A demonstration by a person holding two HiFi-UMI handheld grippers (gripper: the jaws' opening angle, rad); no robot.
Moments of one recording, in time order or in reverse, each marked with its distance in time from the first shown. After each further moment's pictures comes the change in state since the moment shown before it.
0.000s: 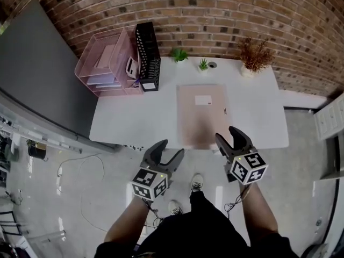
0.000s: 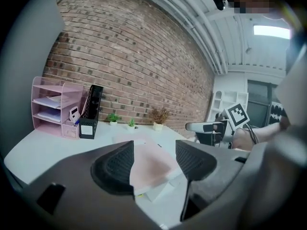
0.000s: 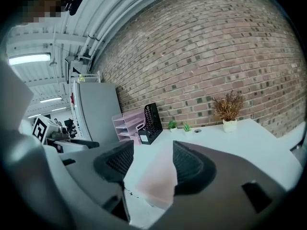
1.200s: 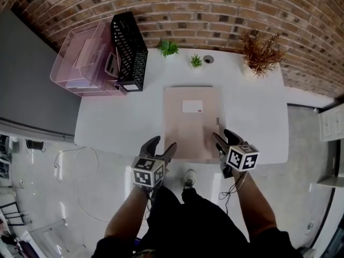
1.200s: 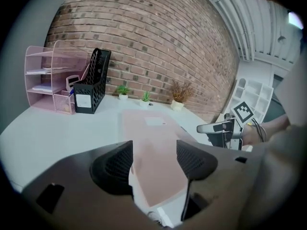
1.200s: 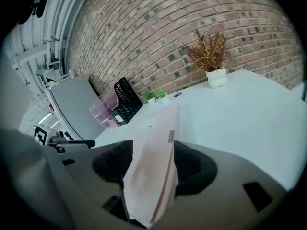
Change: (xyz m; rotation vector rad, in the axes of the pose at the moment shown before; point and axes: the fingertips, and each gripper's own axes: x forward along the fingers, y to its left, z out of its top) left arm 0.140 0.066 -0.074 -0.119 0.255 0.154; right arm 0.090 -0.151 -0.110 0.296 0.300 -0.013
